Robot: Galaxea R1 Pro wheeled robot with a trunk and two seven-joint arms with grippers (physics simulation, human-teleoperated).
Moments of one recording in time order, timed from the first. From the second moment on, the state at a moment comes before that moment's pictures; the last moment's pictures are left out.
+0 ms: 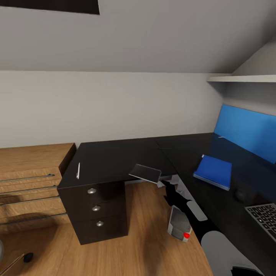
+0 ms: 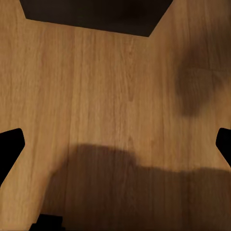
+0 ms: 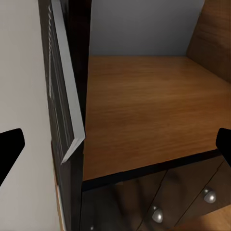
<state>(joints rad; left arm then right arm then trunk) 0.19 0.15 -0.24 -1.15 0.54 0.13 0.14 -0.71 0.05 -0.12 -0.56 -1.21 0.40 0.10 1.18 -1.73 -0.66</state>
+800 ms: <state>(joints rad) 0.19 0.15 -0.25 -1.15 0.54 0.12 0.14 -0.71 0.05 -0.05 -0.55 -1.21 0.40 0.10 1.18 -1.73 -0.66</state>
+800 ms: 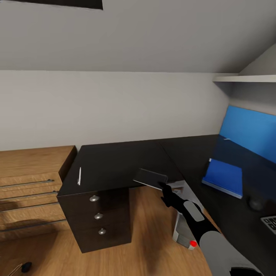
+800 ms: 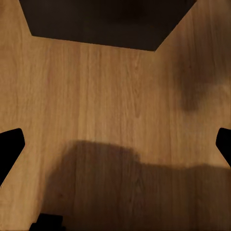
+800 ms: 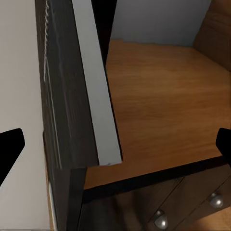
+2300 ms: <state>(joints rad) 0.19 0.13 -0.25 -1.13 0.54 0.12 0.15 -0.71 0.05 -0.05 -0.56 -1.21 0.36 0.10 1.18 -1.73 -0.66</state>
